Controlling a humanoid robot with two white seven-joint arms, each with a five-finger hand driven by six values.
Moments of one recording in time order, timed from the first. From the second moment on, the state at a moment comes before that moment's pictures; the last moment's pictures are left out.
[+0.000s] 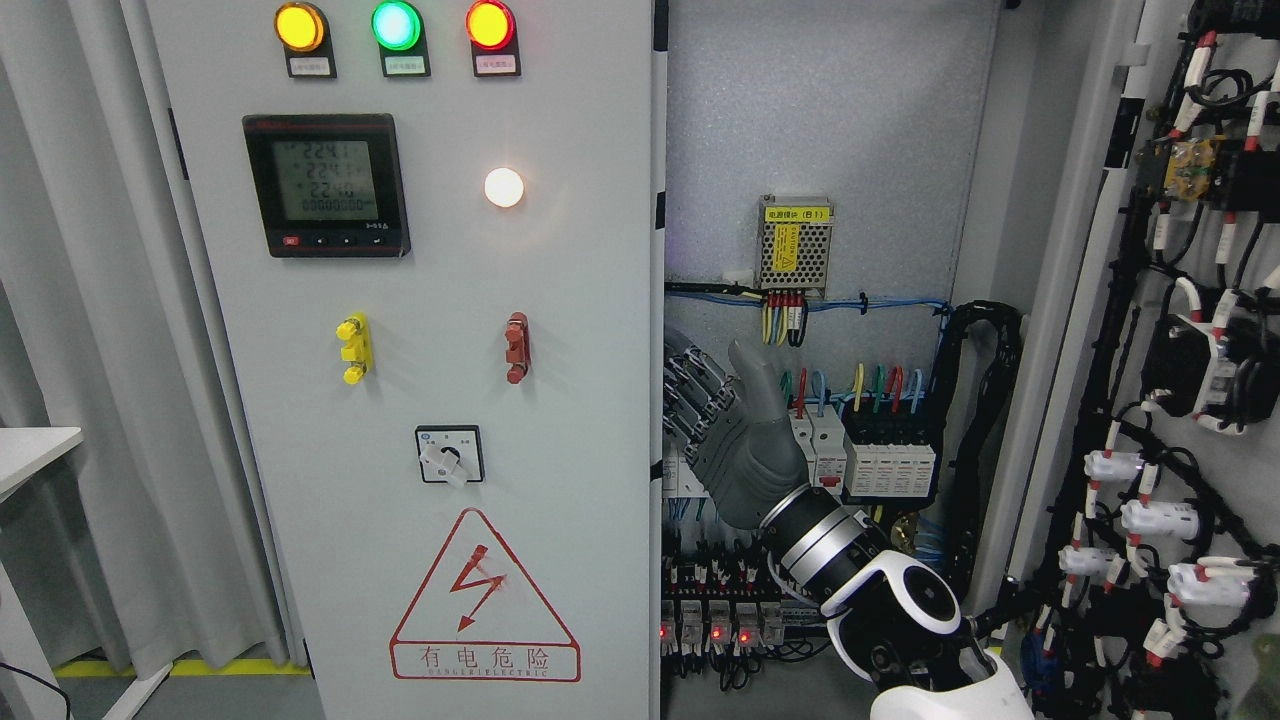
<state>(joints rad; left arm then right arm) -0.10 0.05 -0.16 0.11 0.18 -0.15 -0.06 -0.77 0.00 0.24 -1.39 -0.63 0.16 0.35</state>
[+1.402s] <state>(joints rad) -0.10 0.05 -0.16 0.11 0.18 -0.15 -0.06 -0.76 0.00 0.23 -1.40 -0.67 0.21 0.41</state>
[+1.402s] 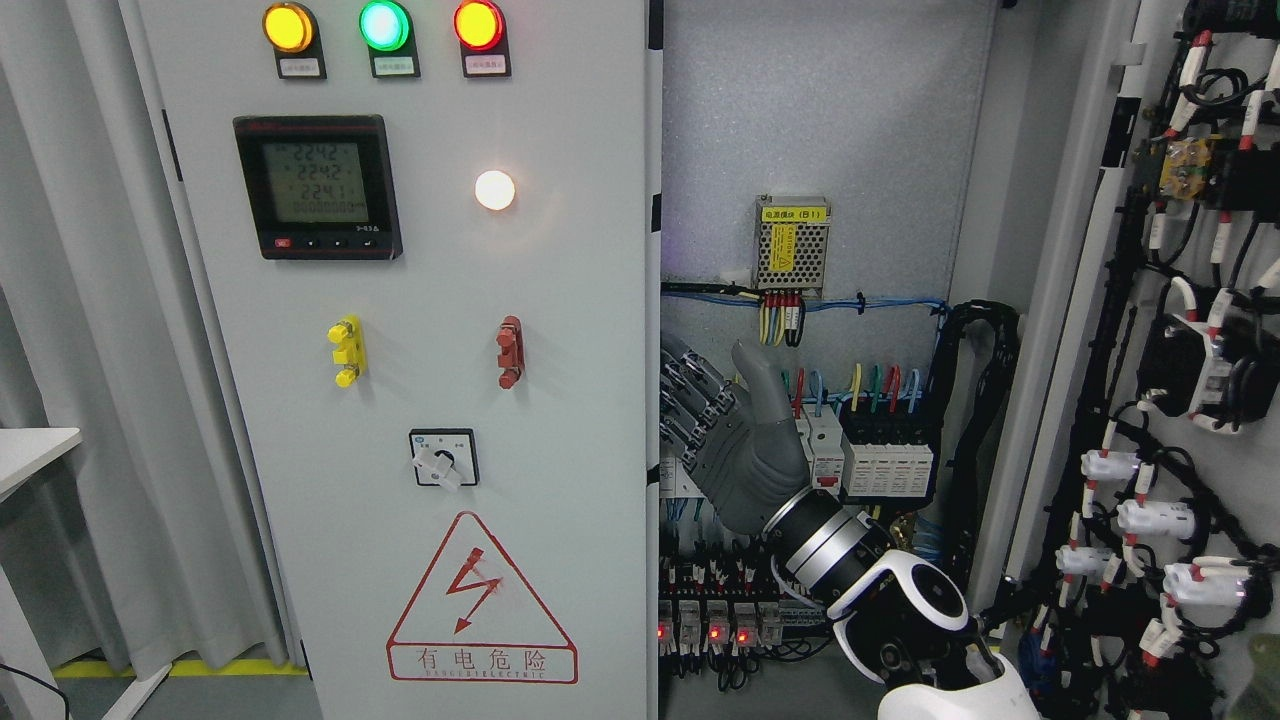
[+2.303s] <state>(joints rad) -0.11 0.05 -0.16 0.11 0.18 -0.15 -0.06 -0.72 0.00 0.23 -1.45 -0.66 0.20 0.44</state>
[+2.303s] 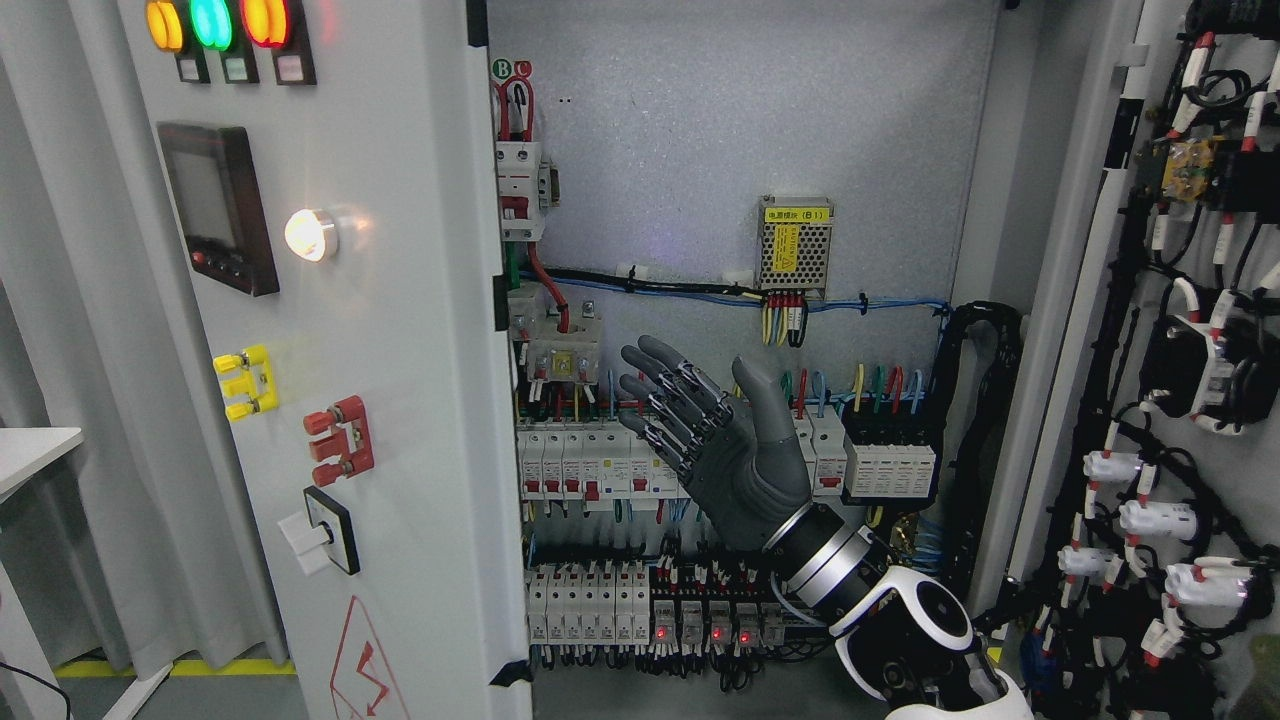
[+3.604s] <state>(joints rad) -0.11 0.05 -0.16 0.11 0.18 -0.15 -0.06 -0.62 0.00 0.47 -1.62 -0.66 0.20 0.44</state>
